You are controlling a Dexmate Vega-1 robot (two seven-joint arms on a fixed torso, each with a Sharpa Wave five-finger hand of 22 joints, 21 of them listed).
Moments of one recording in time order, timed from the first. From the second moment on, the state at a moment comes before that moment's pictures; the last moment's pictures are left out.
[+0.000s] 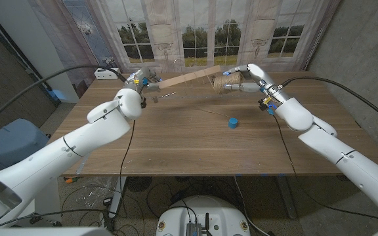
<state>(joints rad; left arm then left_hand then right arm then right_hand) 0.74 0.85 0.57 -2.24 0.09 0.92 0.35 1.33 0.07 0.50 -0.19 0.16 0.94 -0.01 0.34 0.34 0.95 -0.07 0.27 0.68 0.99 -0.02 0.33 0.63 0.43 -0.04 1.32 0.18 -0.88 -0.78 -0.38 -1.71 0.06 0.40 -0.05 1.07 -0.14 0.42 -0.13 0.18 0.94 0.06 0.20 0.26 0.77 0.06 0.57 0.31 0.89 0.10 0.38 0.91 0.95 -0.09 1.36 0.18</state>
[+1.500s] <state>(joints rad) 0.68 0.84 0.65 -2.26 0.02 1.18 0.31 1.33 0.06 0.50 -0.19 0.16 0.95 -0.01 0.32 0.34 0.95 -0.08 0.26 0.67 1.00 -0.02 0.31 0.61 0.43 -0.04 1.33 0.18 -0.79 -0.89 -0.50 -1.97 -0.02 -0.23 0.08 1.07 -0.14 0.43 -0.13 0.18 0.94 0.07 0.19 0.26 0.78 0.06 0.57 0.31 0.89 0.10 0.34 0.87 0.95 -0.09 1.37 0.18</state>
